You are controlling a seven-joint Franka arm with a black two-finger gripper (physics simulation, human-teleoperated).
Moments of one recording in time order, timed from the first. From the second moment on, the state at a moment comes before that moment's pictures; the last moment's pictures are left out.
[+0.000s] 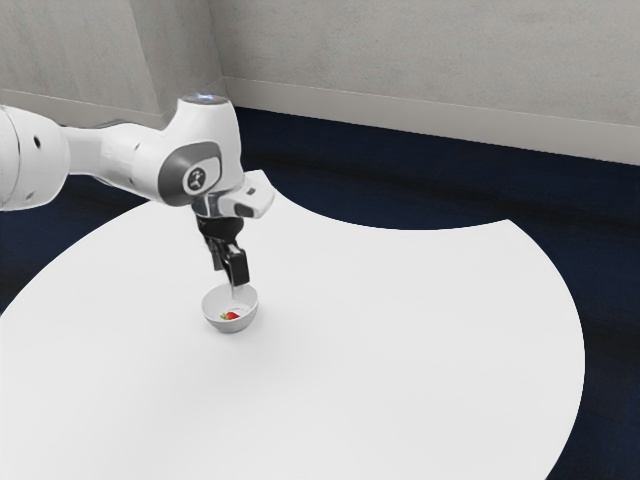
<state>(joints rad) -0.08 0.19 0.04 -1.93 0.05 2.04 0.51</state>
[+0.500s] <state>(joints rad) -0.04 0.21 0.05 -2.01 0.02 2.21 0.59</state>
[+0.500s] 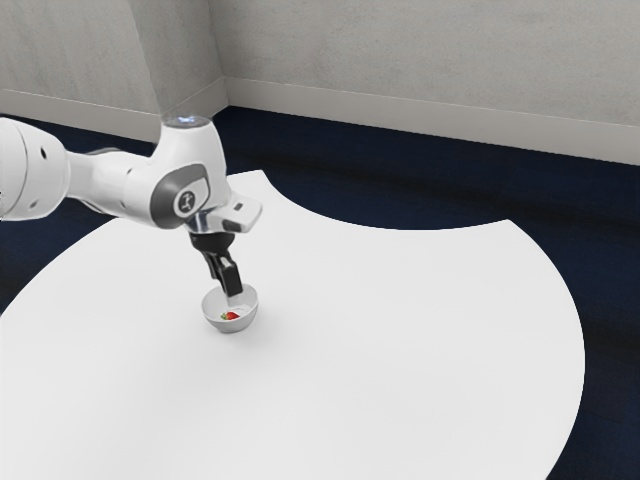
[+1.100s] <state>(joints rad) 0.01 0.30 0.05 -1.97 0.01 2.31 0.63</state>
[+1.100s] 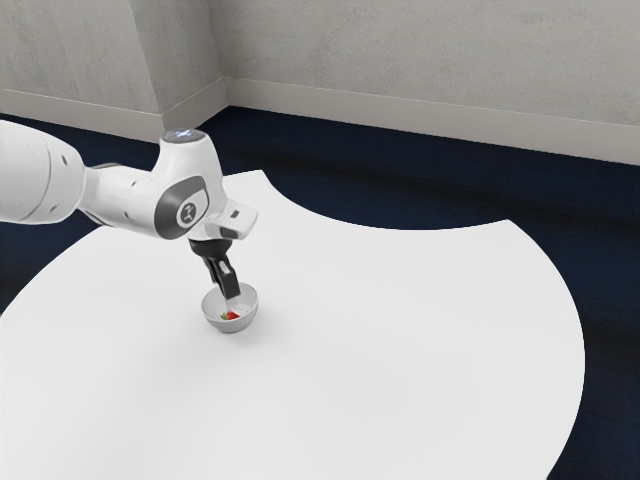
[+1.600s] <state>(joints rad) 0.03 0.34 0.05 -1.98 0.01 2.34 0.65</state>
